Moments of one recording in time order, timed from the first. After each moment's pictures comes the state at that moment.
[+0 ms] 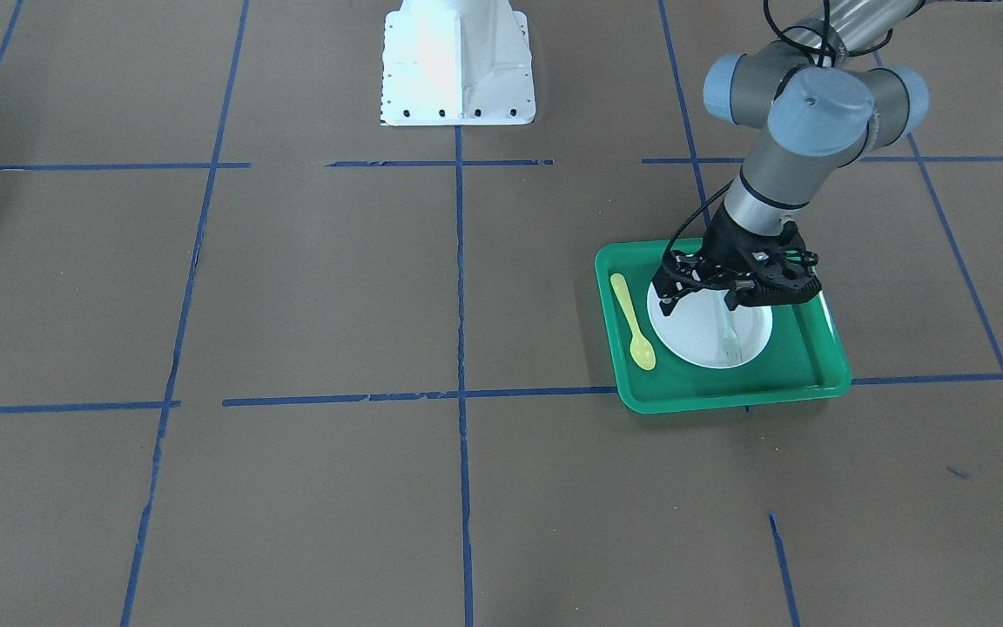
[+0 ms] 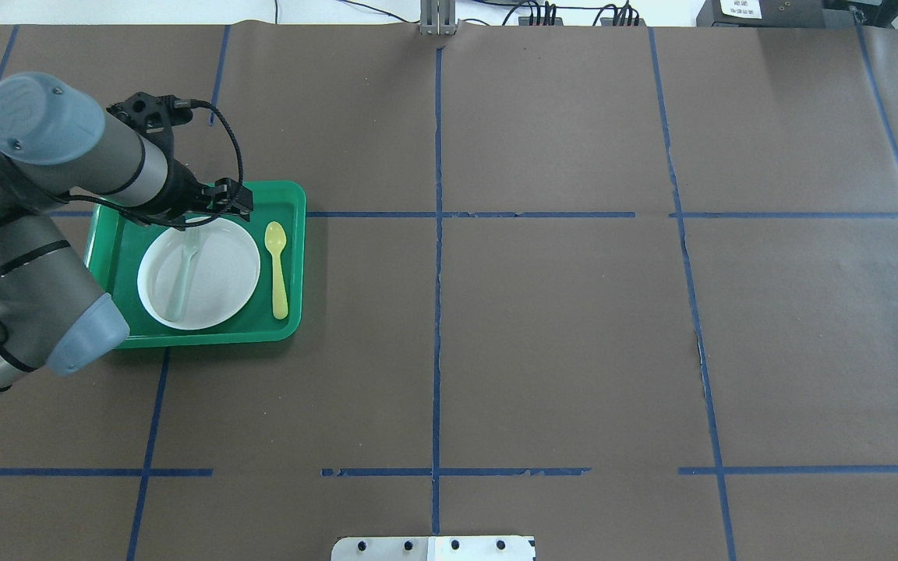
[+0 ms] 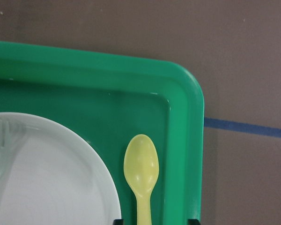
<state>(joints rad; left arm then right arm) -0.83 -1.92 -1.77 -1.83 -2.01 -1.09 1.58 -1.65 1.61 -1.51 2.28 0.03</state>
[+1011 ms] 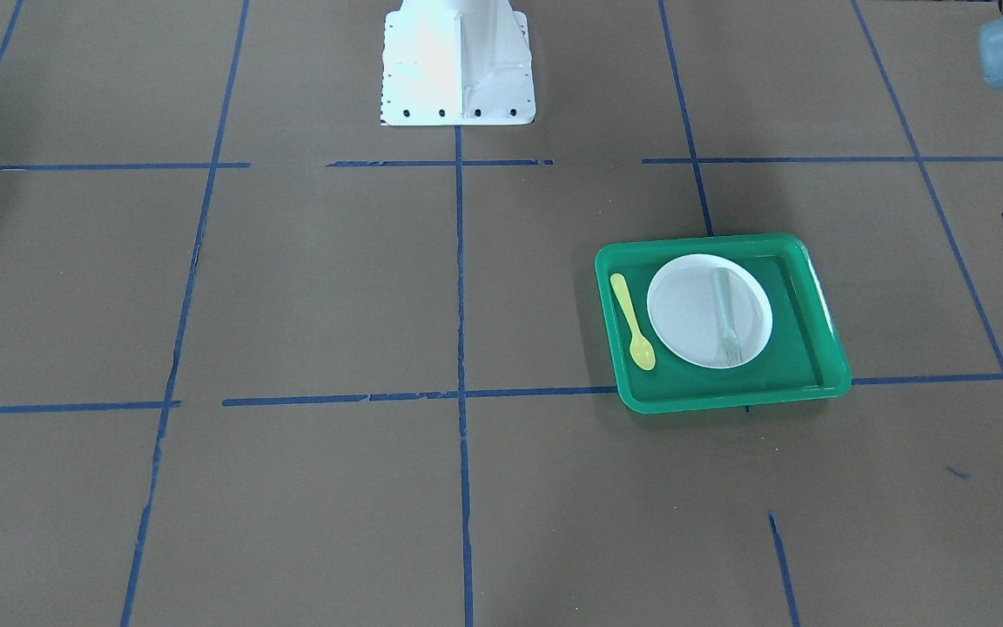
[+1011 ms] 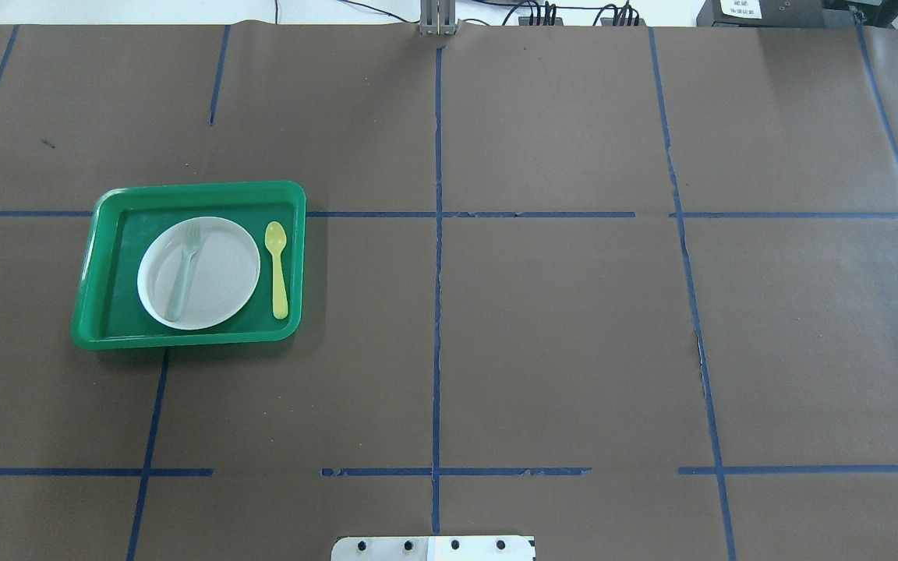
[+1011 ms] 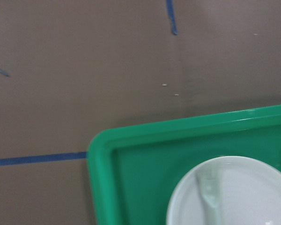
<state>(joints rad) -1.38 -1.51 -1.82 -1.75 -2.18 -0.11 1.58 -1.66 1.61 -1.51 2.28 0.03</state>
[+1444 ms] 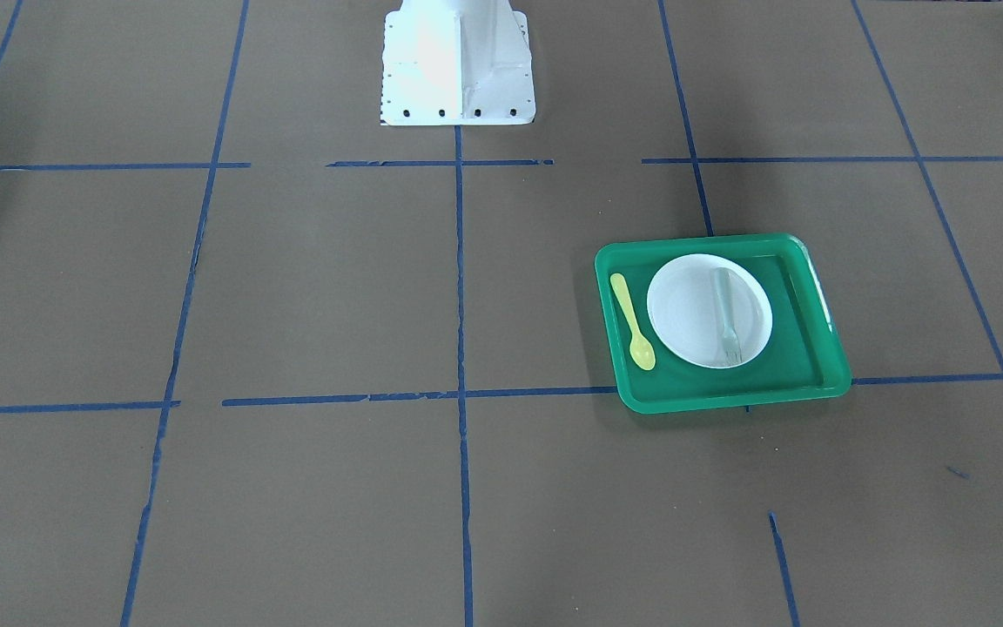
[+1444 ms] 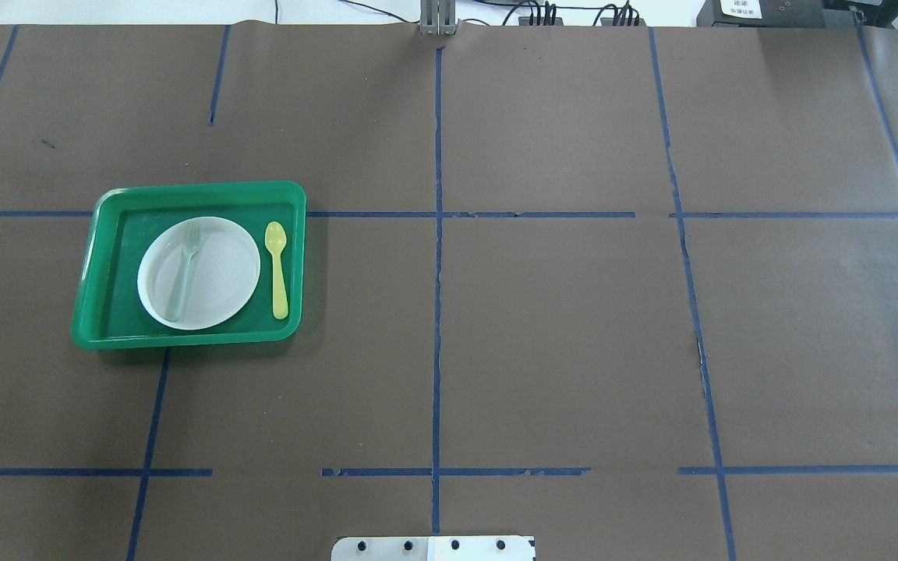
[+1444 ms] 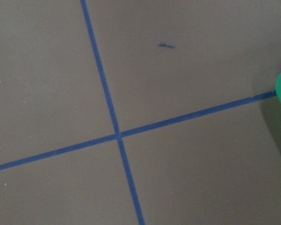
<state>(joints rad) -1.57 -1.39 -1.79 -1.70 -2.25 0.09 1.58 -1.65 1.61 -1.51 2.28 0.03</state>
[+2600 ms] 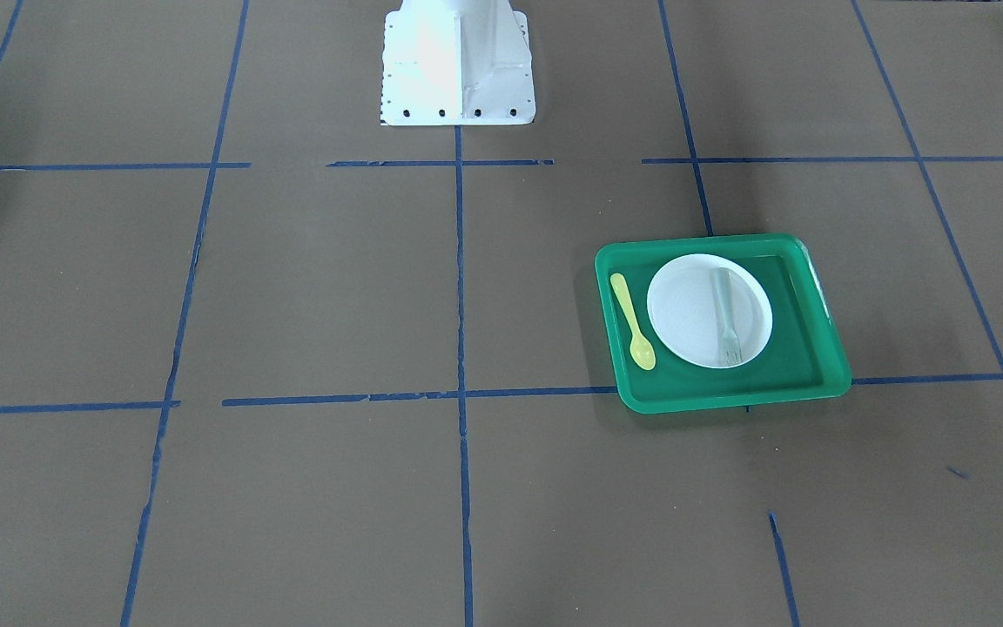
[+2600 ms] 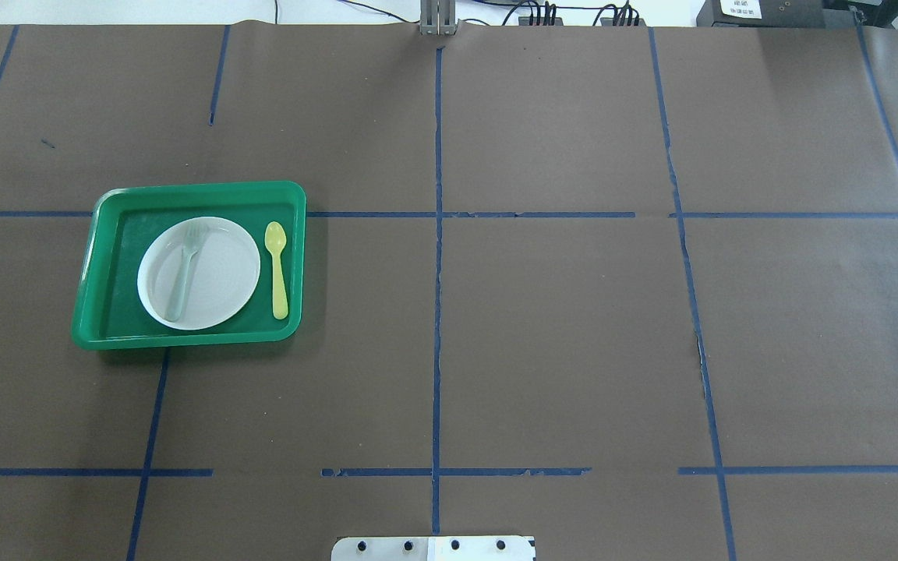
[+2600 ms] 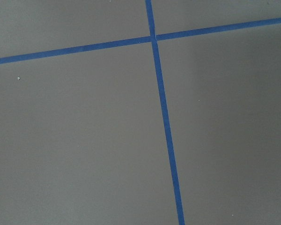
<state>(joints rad) -1.64 -1.38 -1.75 -1.55 -2.41 0.22 1.58 -1.65 1.61 -1.51 2.28 0.03</state>
